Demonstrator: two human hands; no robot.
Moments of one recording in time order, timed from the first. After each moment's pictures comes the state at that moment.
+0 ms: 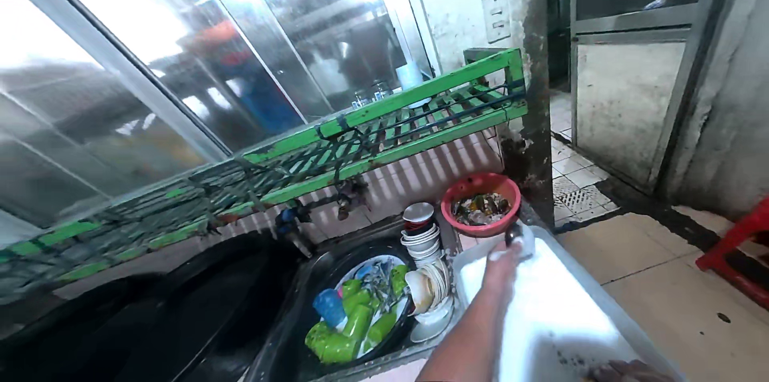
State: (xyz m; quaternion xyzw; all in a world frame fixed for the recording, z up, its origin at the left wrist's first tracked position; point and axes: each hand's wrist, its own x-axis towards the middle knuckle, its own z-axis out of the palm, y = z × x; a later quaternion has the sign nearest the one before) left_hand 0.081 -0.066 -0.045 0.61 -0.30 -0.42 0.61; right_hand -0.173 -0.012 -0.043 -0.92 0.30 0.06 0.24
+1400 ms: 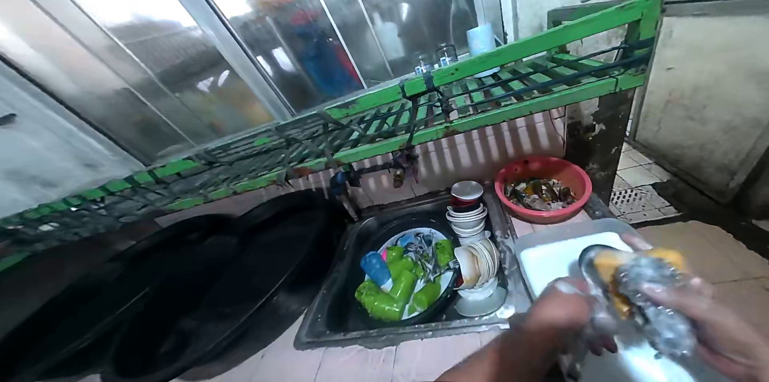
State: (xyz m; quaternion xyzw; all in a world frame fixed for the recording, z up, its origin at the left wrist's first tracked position) left_hand 0.091 0.045 0.014 0.63 -0.30 -0.60 0.38; right_hand -0.075 -0.052 -0.006 -0.52 0.25 -0.35 0.74
